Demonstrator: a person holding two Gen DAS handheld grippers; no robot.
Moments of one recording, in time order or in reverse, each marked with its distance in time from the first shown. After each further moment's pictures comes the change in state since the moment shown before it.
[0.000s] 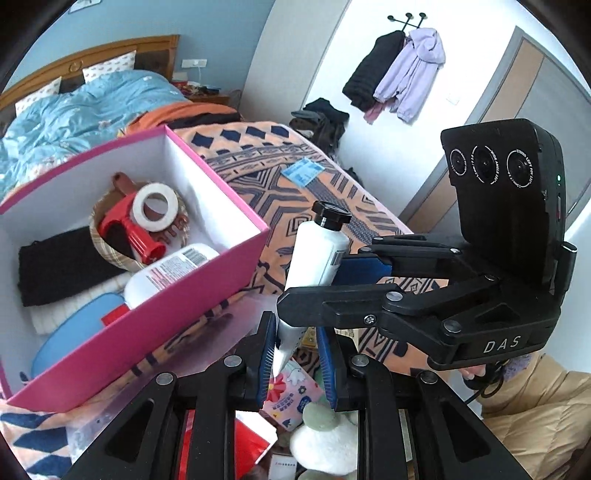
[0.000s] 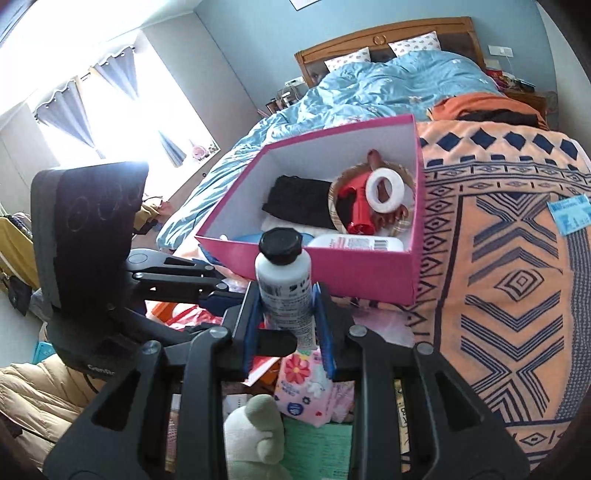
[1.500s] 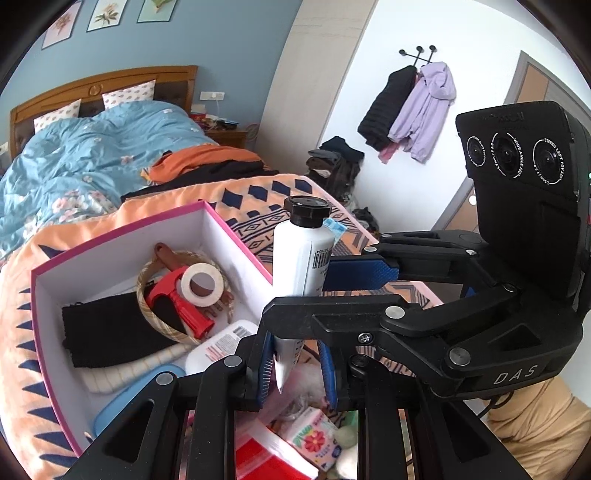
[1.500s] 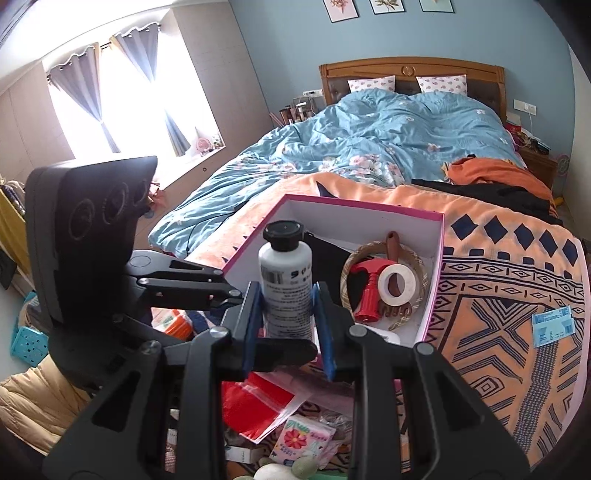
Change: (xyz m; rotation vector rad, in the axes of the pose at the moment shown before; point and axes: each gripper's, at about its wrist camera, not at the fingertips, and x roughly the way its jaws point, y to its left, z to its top) left arm -0.041 0.035 0.065 -0.024 -0.120 0.049; right arm 0.007 0.041 0.097 -0.169 0.005 -0.070
